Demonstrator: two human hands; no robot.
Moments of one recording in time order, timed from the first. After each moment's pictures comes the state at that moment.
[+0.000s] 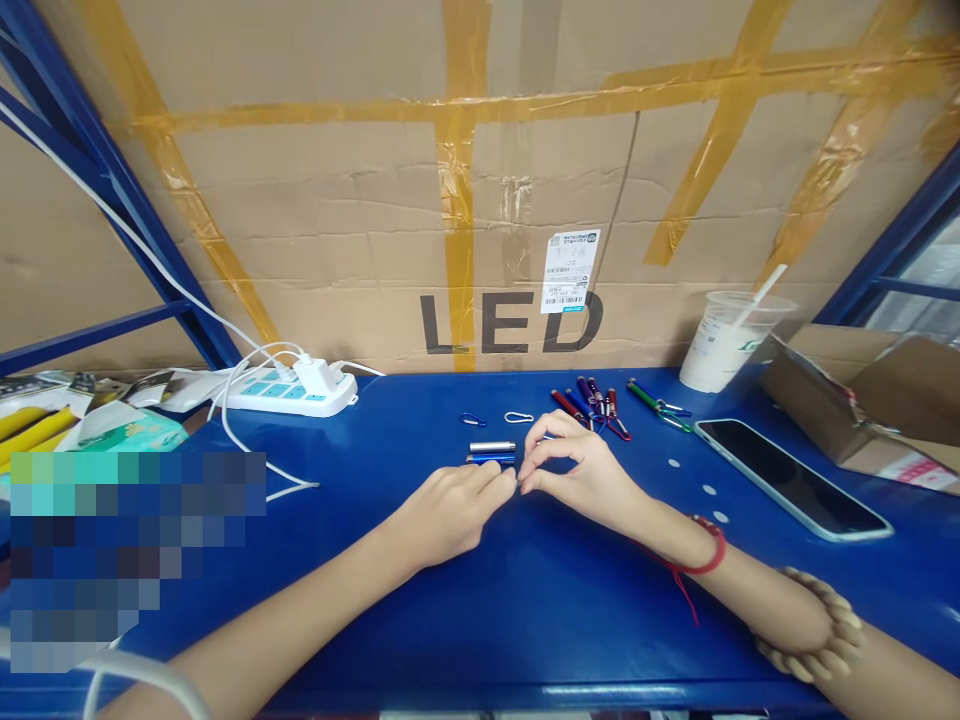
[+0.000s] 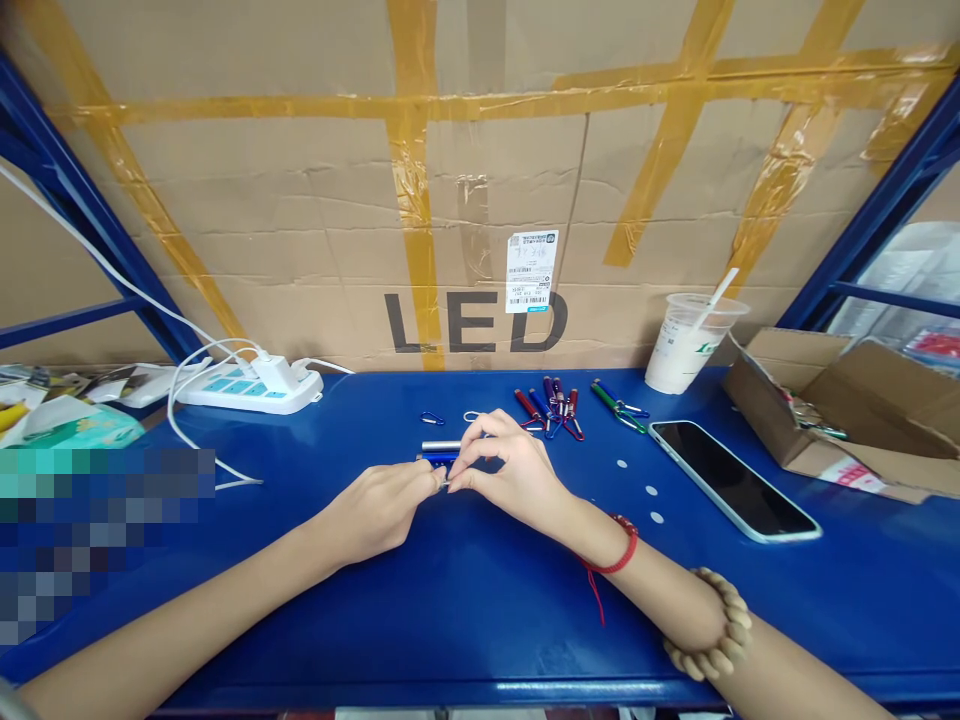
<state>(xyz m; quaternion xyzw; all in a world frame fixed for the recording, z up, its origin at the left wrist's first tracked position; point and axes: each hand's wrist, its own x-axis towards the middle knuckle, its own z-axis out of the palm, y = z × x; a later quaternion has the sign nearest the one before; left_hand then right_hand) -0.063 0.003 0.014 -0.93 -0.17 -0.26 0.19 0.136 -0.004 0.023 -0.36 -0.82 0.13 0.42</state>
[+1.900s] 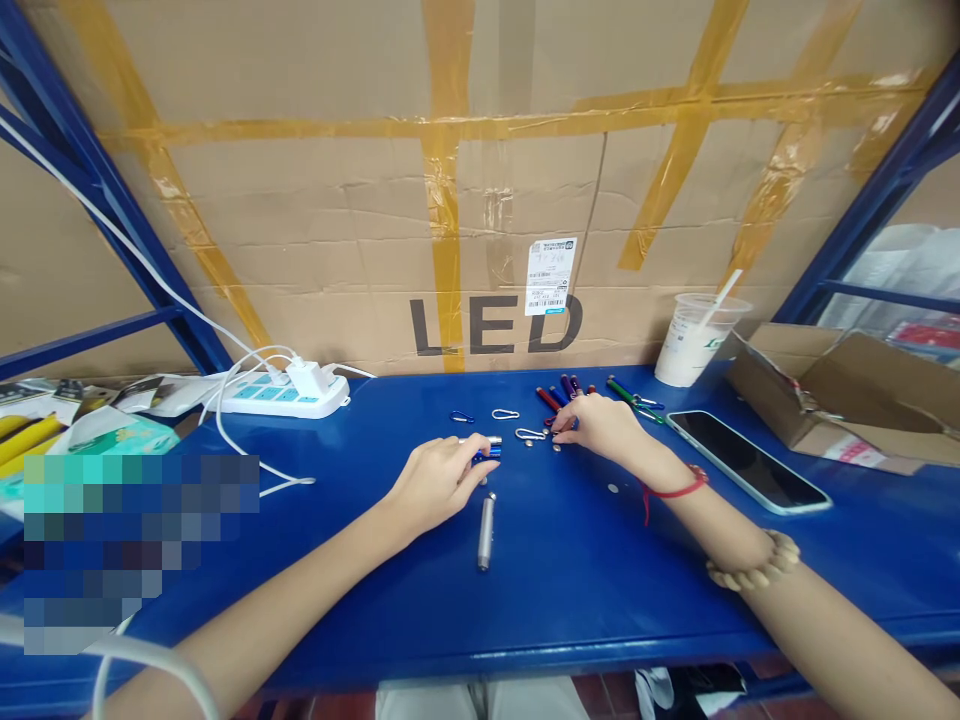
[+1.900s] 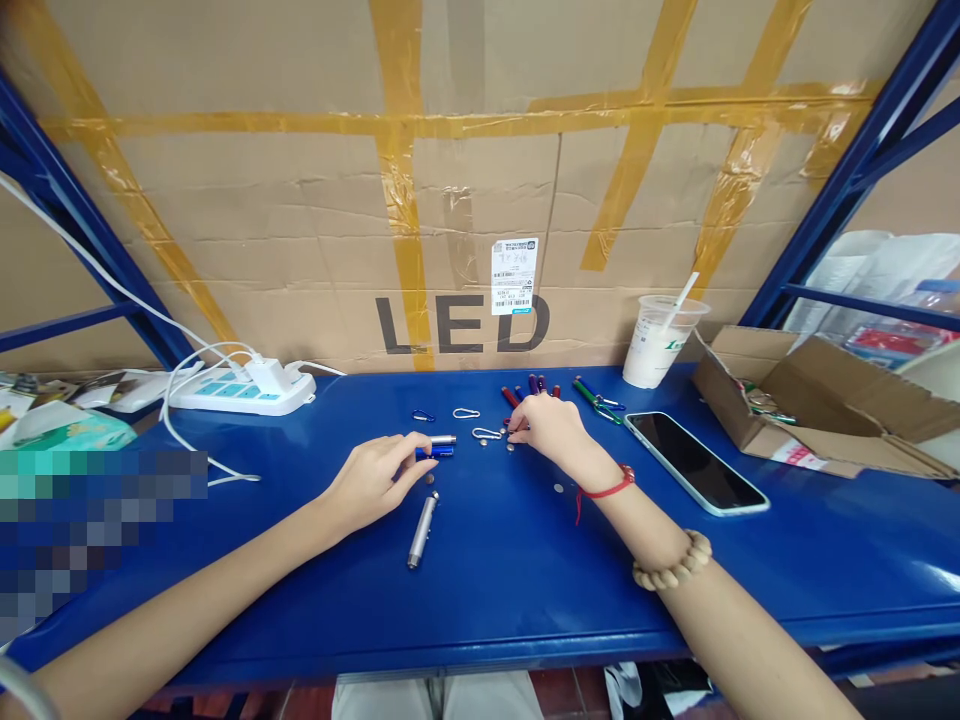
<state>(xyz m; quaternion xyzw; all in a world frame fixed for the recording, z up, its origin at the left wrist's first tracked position) -0.057 0.012 0.020 -0.91 -0.31 -0.28 0.03 0.190 0.026 0.036 -0.65 -0.76 -0.03 0.08</state>
